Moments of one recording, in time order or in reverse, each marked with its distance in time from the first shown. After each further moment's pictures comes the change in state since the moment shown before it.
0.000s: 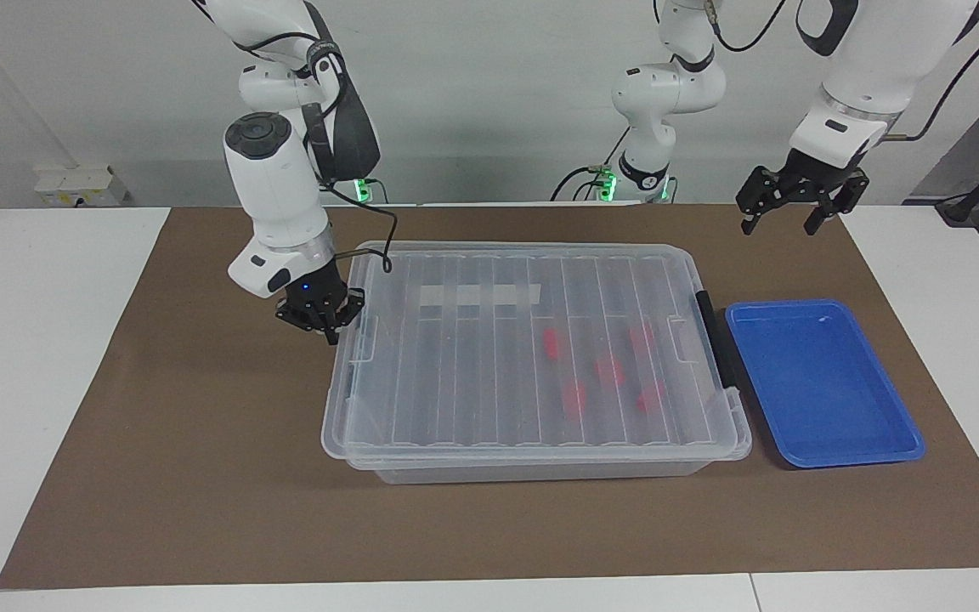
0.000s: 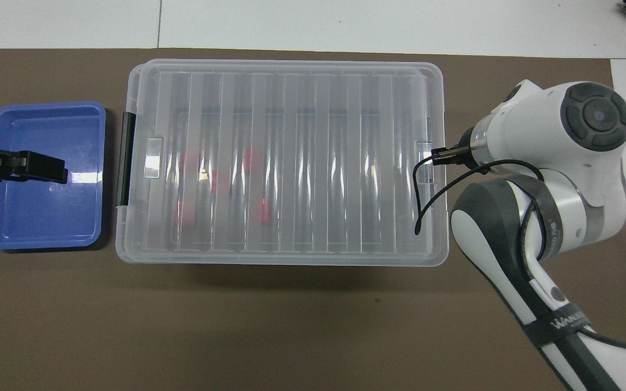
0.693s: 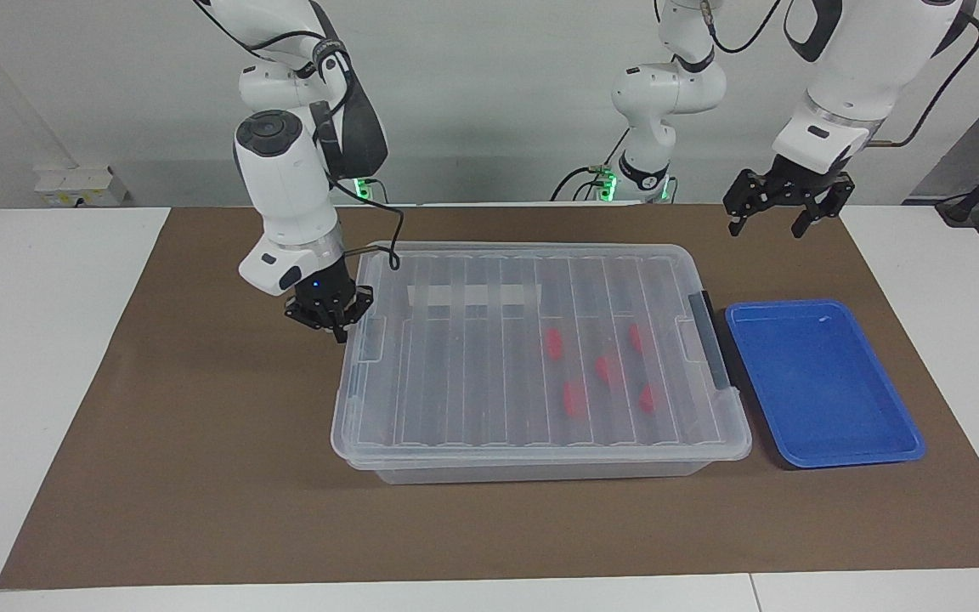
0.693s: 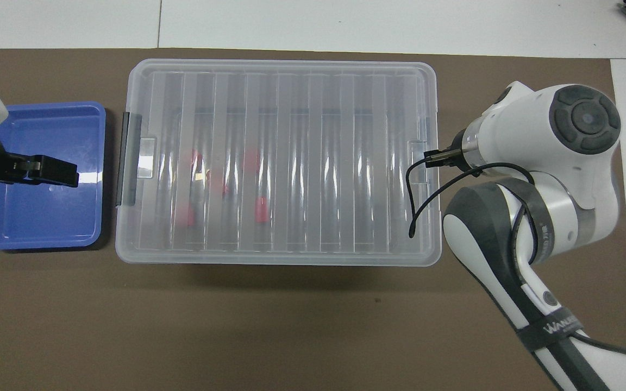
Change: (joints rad) left arm -0.025 0.000 0.008 -0.010 0.000 0.000 0.000; right arm 0.014 -0.006 -0.001 0.000 0.000 0.000 0.001
